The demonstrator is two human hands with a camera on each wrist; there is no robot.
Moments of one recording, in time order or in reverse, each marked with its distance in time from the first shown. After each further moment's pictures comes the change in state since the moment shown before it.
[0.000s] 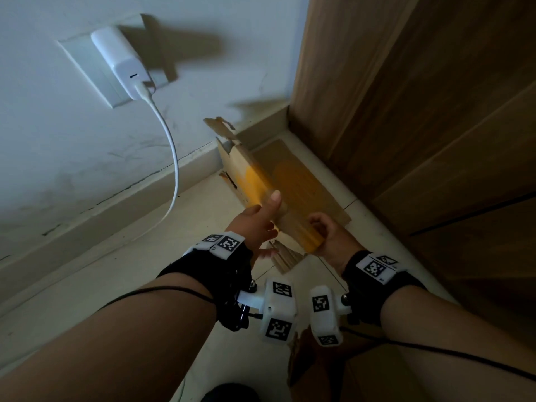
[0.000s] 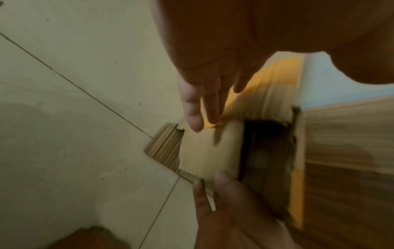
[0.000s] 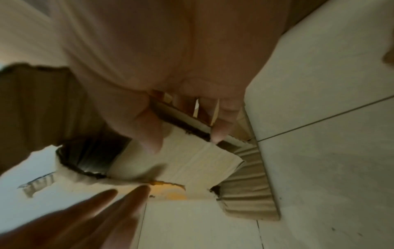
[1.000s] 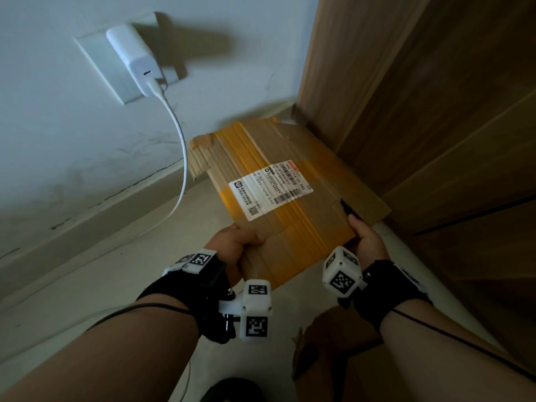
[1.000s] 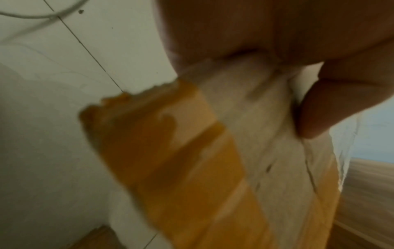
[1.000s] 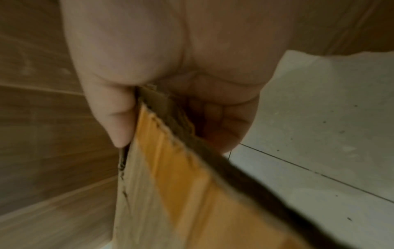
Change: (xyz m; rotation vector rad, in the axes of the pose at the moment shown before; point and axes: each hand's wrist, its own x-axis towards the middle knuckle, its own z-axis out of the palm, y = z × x) left_hand -0.011 -0.027 -0.029 -0.238 -0.017 0.033; right_hand -0.016 0.000 -0.008 0.926 0.259 0.283
